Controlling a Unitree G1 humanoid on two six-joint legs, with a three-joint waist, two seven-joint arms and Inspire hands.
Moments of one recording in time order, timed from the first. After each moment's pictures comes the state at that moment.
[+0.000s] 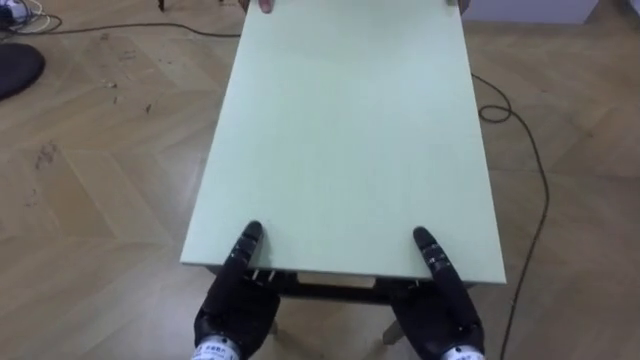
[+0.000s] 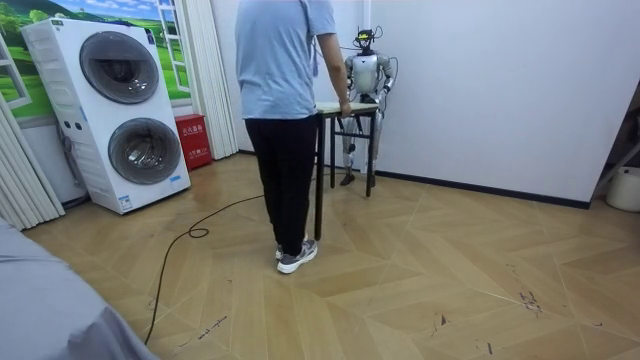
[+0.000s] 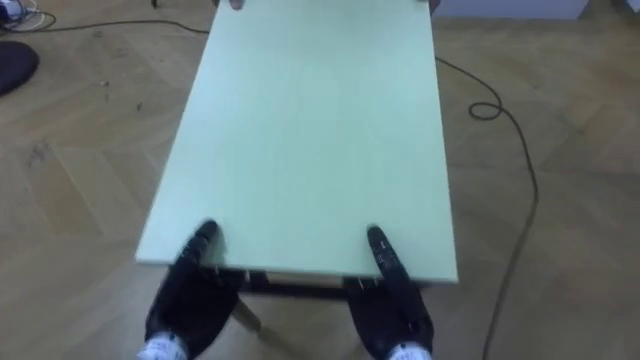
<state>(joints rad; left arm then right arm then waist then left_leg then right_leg) 0.35 0.22 -0.39 0.05 -1.41 -0.15 0.01 0.38 -0.26 0.41 0.04 1.51 -0.17 0.06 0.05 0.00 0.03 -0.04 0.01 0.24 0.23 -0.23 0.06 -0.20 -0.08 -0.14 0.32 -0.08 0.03</state>
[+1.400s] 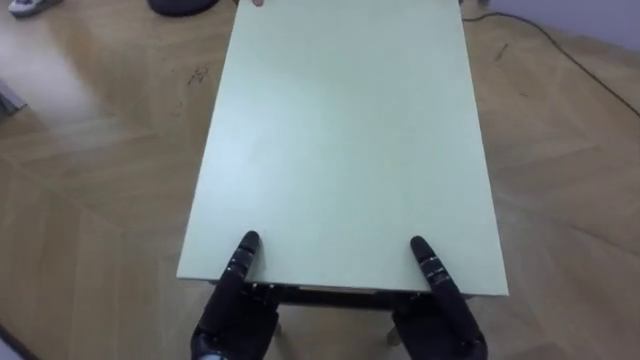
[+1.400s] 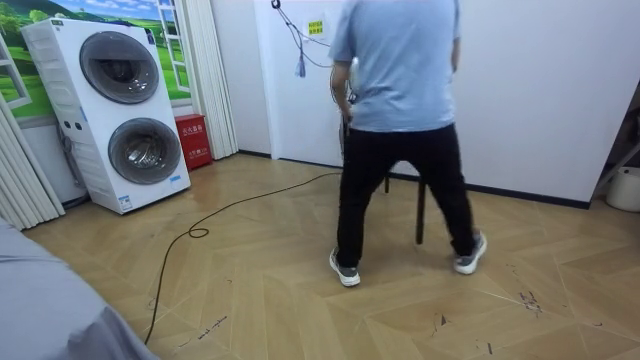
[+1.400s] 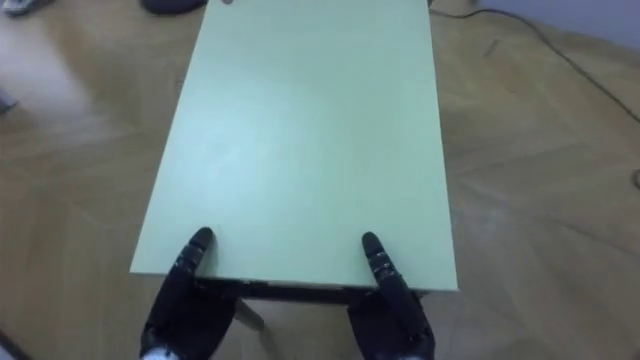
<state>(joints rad) 0.40 0.21 -0.38 0.02 -1.38 -0.13 0.01 0.40 -0.27 0.44 0.05 1.49 -0.20 0.11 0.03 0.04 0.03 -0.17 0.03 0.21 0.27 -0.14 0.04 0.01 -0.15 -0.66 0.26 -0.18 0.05</state>
